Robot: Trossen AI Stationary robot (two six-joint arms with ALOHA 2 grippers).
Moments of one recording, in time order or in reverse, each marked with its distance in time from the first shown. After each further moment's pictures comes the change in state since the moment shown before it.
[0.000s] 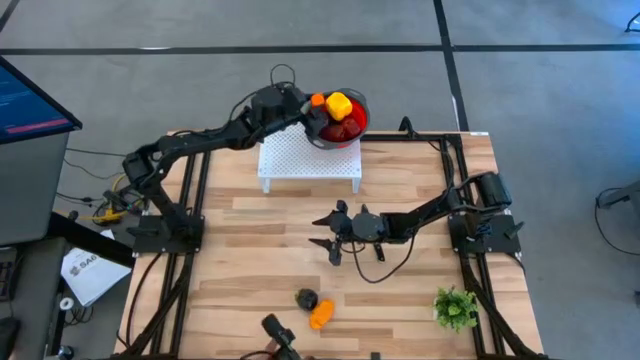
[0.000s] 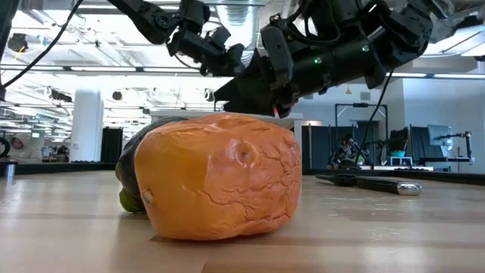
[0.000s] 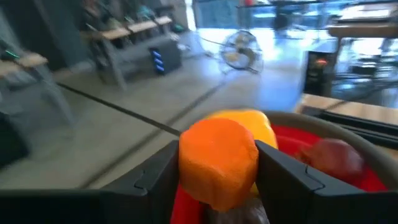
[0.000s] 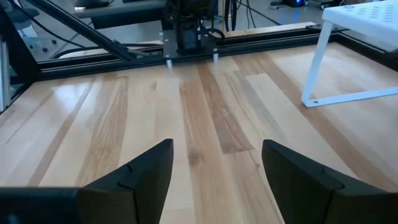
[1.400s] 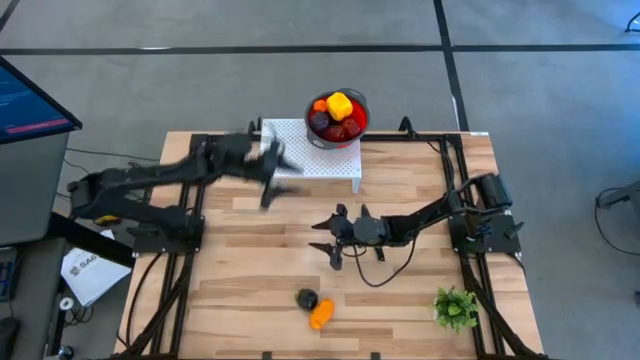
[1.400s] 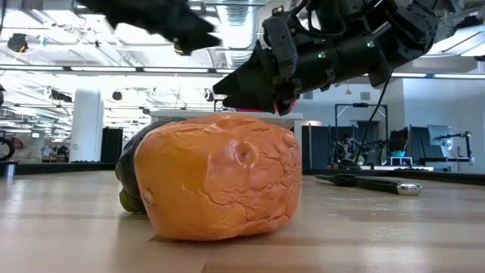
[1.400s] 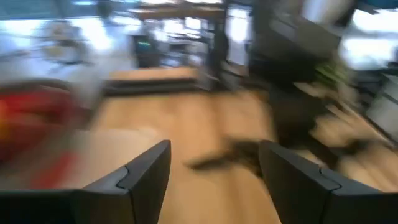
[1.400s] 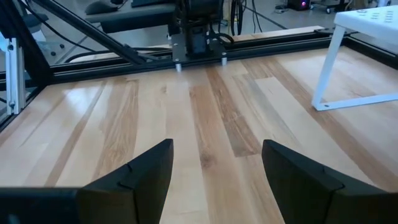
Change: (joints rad) left arm -0.225 -0.488 -0.376 -0.264 0.494 0.050; right arm 0.033 0.000 0.000 0.018 0.006 0.008
